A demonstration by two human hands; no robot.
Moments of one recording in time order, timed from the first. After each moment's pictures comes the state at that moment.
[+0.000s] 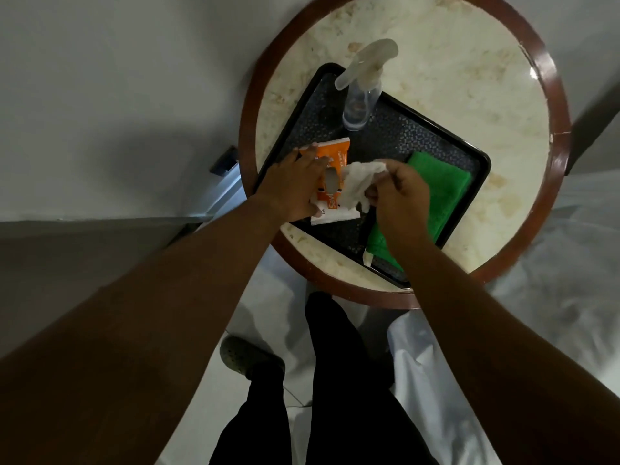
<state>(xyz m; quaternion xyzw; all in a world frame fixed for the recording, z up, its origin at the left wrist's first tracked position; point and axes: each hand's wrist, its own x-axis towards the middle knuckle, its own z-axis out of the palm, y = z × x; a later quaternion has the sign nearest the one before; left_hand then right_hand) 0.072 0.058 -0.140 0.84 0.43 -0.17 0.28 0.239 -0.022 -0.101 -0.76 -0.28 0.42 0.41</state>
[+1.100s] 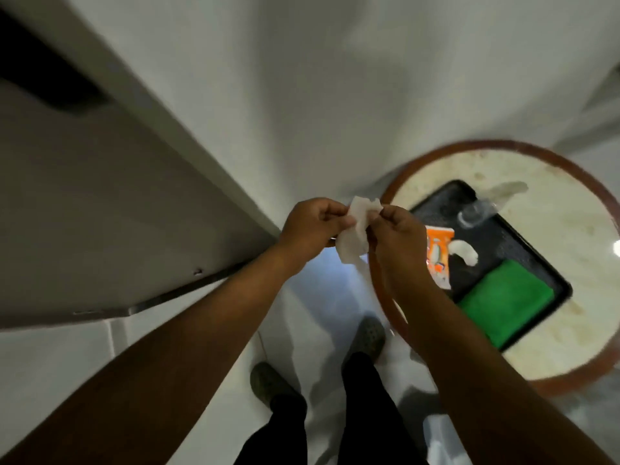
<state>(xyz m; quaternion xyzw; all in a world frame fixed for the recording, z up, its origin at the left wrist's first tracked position) -0.100 -0.028 0.071 0.40 0.68 0.32 0.53 0.043 -0.025 0.065 -0.61 -0.36 0.58 0.40</state>
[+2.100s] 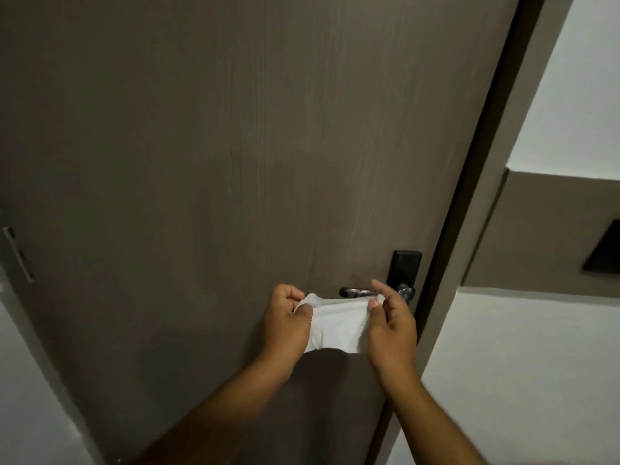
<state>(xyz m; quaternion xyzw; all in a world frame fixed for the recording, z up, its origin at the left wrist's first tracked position) -0.412 -0.213 0.328 0.27 0.67 0.67 0.17 -0.291 -0.135 0.321 -0.35 -0.62 0.46 0.52</state>
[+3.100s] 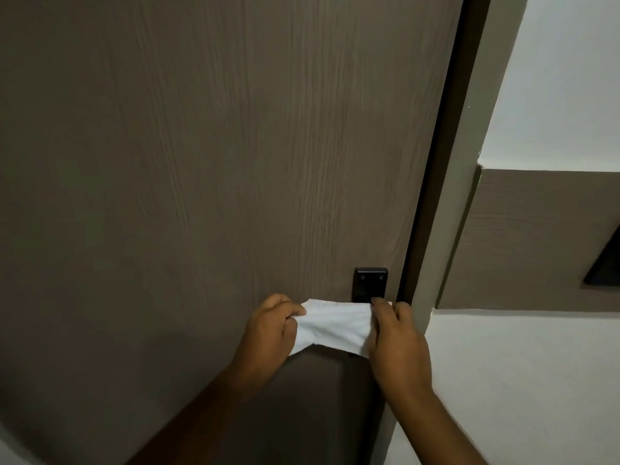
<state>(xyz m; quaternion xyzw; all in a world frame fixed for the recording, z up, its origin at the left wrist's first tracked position) -0.425 -0.121 0.314 0.53 0.74 0.41 -0.03 -0.246 -0.022 0.305 -0.46 -0.81 0.12 0.34</state>
